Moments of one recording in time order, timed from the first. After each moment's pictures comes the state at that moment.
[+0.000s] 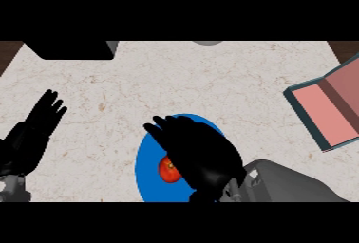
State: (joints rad) left arm -0.03 0.41 0.02 -1.61 0.39 0.07 0.20; right arm -0.79 -0.30 0.77 -1.84 0.10 0.37 0.98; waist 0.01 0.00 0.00
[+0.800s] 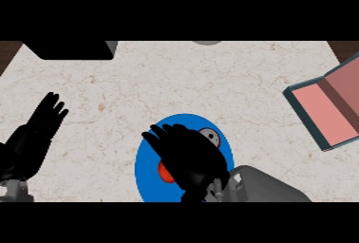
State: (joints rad) left arm 0.00 0.36 0.04 -1.66 0.34 0.06 0.23; right arm -0.68 -0.18 0.77 -1.77 0.24 0.46 0.93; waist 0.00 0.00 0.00
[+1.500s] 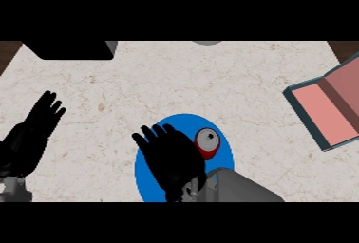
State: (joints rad) left arm -0.02 0.33 0.10 -1.62 0.32 0.00 0.23; right arm -0.65 -0.04 0.77 -1.66 0.43 0.54 0.89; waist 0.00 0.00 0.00
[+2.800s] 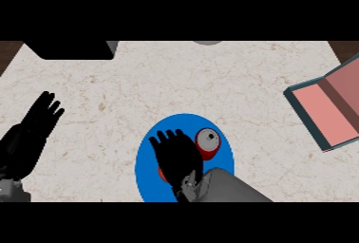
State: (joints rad) left arm -0.02 0.28 0.16 -1.67 0.28 -0.06 0.28; right arm -0.56 0.00 0.78 -1.48 0.62 0.59 0.81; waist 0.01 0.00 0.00
